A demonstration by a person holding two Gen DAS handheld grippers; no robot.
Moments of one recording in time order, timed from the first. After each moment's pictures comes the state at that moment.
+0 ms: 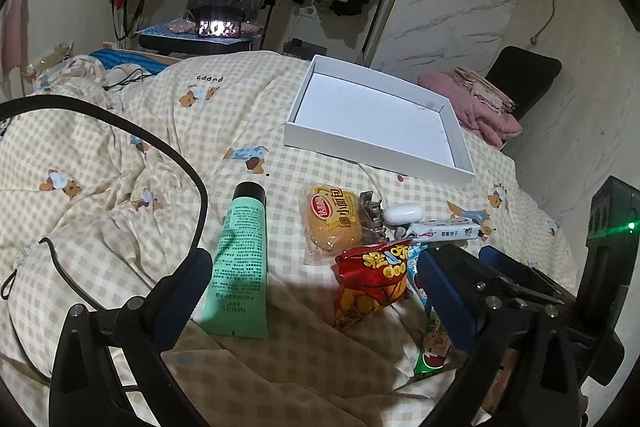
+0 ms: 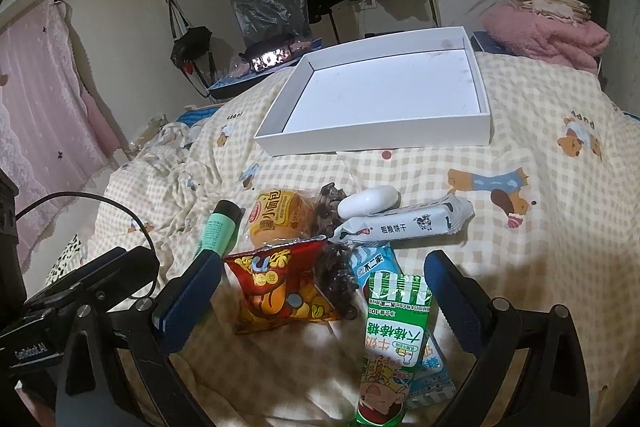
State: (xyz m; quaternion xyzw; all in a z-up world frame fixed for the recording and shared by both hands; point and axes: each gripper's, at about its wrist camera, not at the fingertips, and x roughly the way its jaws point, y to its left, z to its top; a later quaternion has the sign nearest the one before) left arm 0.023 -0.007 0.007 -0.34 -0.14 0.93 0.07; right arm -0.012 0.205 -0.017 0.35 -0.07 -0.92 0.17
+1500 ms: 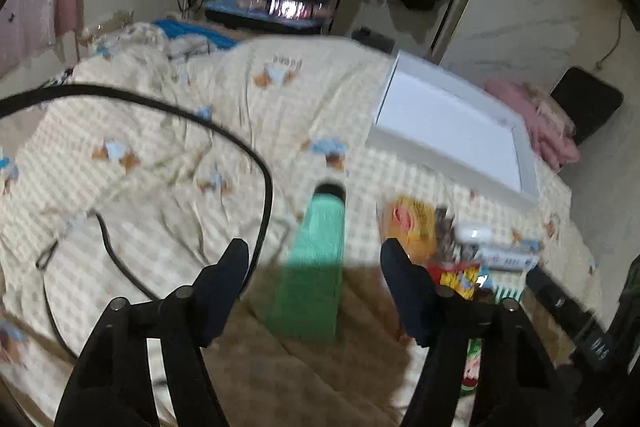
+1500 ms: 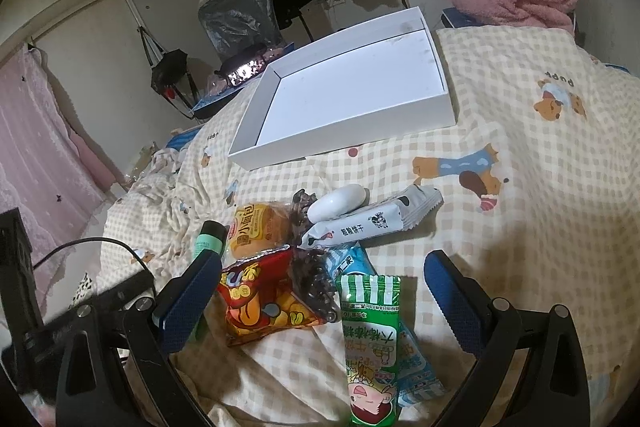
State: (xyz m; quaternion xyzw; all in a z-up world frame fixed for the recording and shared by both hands) left arm 0.012 -0.048 0.008 -0.37 -0.17 0.91 -0.03; right arm -0.021 0.236 -0.022 0.36 -0.15 -0.91 0.14
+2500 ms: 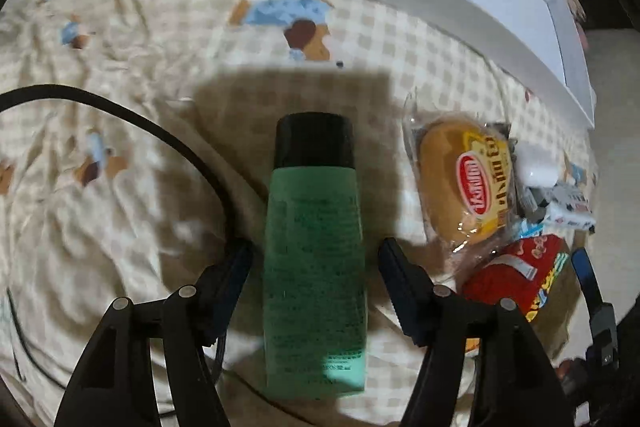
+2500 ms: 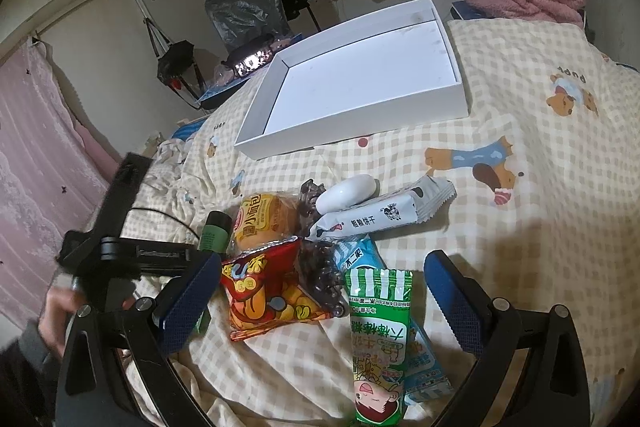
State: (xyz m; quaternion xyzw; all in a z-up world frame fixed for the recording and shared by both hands) left arm -0.118 -0.047 -0.082 -0.65 -0.12 0.74 0.11; right arm -0.024 0.233 -0.027 0.38 -0.14 -0.90 0.16
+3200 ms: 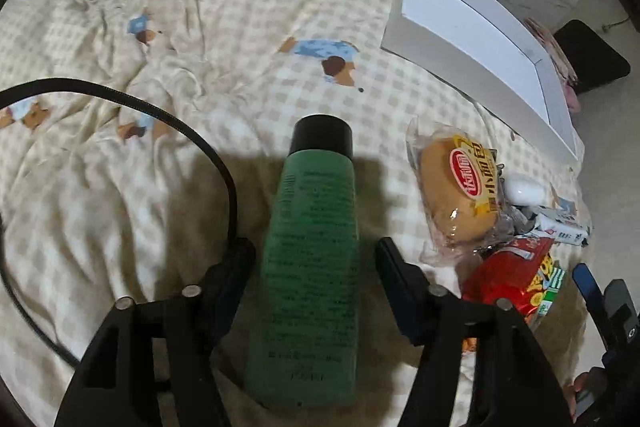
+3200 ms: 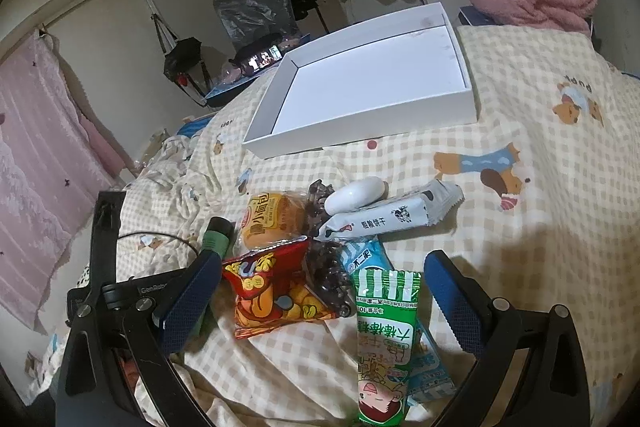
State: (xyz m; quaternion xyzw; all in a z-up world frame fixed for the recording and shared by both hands) left arm -0.043 -0.064 -0.081 -0.52 -0.18 0.83 0.05; right arm -0.021 0.226 -0.023 0.37 -0.13 -0.90 0.17
